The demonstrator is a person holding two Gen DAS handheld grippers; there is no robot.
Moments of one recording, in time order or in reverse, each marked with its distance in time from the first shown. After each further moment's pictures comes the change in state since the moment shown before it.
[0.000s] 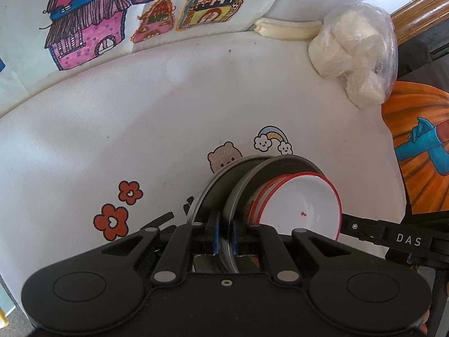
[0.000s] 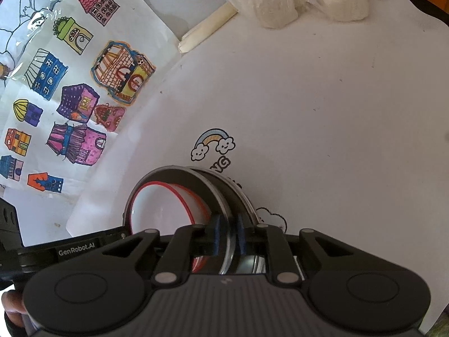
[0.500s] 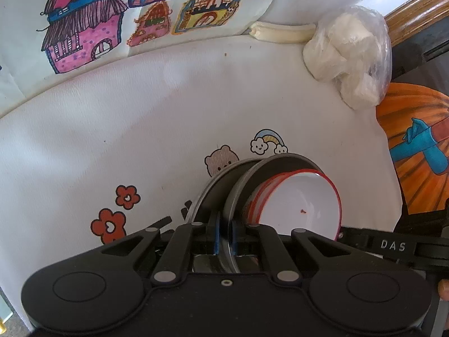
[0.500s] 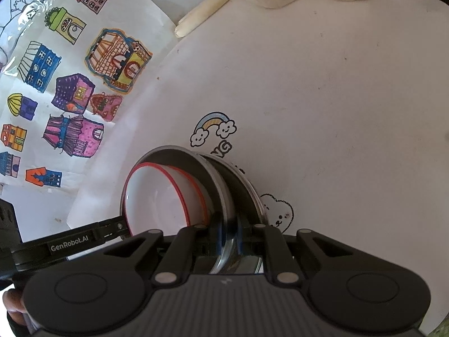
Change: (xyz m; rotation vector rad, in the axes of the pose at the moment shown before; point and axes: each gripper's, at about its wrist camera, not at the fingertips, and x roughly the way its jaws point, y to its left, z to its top) left arm -0.001 0.001 -0.002 0.011 -0.021 -0.023; right arm 0.012 0.001 -0.004 0.011 0.039 0.002
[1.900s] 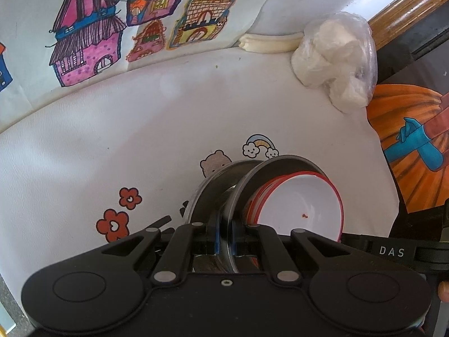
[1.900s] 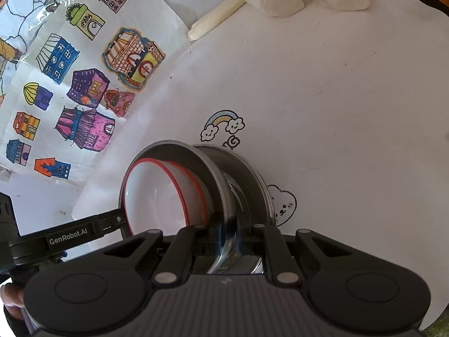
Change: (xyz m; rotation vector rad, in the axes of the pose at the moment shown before) left arm -0.016 -0.004 -0.014 0.031 -0.068 -0.010; right arm -0.010 0.002 -0.017 -0.024 -0.023 0.027
